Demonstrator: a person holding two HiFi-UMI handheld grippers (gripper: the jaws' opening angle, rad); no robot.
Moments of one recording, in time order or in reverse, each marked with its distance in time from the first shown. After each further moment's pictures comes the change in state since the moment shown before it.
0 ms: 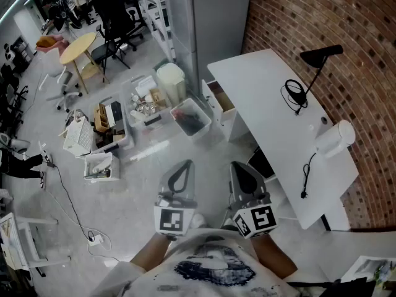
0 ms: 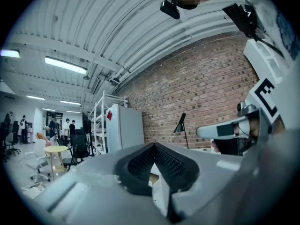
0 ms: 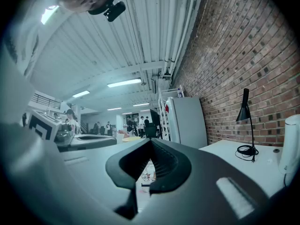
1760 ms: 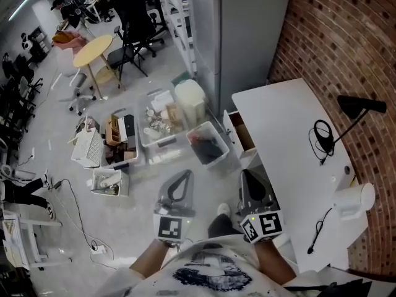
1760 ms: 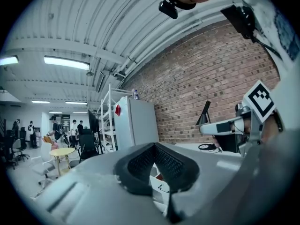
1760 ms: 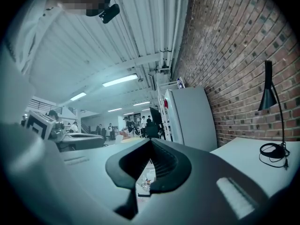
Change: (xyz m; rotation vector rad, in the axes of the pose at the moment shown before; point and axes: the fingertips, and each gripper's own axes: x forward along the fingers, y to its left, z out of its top) left arm 0.160 0.144 -0.018 0.021 0.056 0.106; right arm 0.215 -0.091 -0.017 0.056 0.017 0.051
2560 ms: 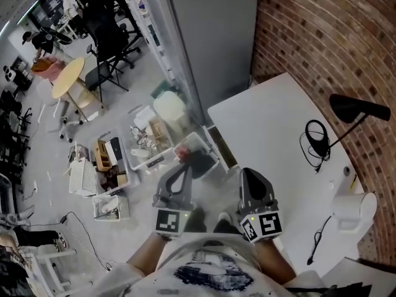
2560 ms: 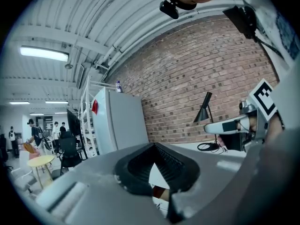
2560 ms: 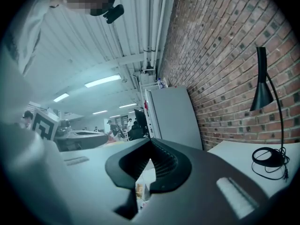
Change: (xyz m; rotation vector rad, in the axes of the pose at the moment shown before) left arm 0.202 -0.023 0.018 0.084 0.030 -0.168; right arm 0.074 -0.154 0.013 0.041 -0.030 -0.158
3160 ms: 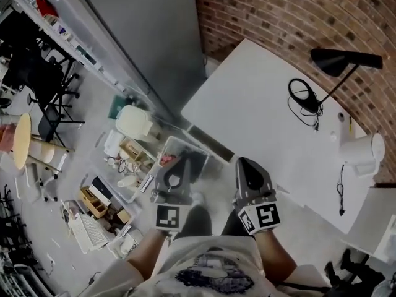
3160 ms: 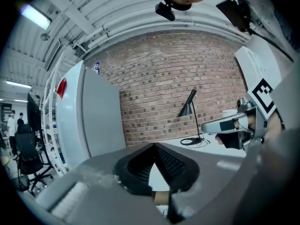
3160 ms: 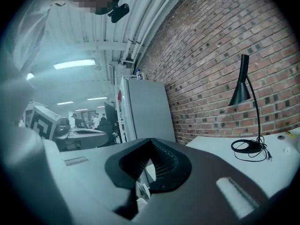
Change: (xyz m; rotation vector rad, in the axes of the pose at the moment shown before) left arm 0.124 0.057 -0.059 0.020 0.017 -0.424; right arm 0.087 -0.016 -0.053 -0.016 0.018 -0.413
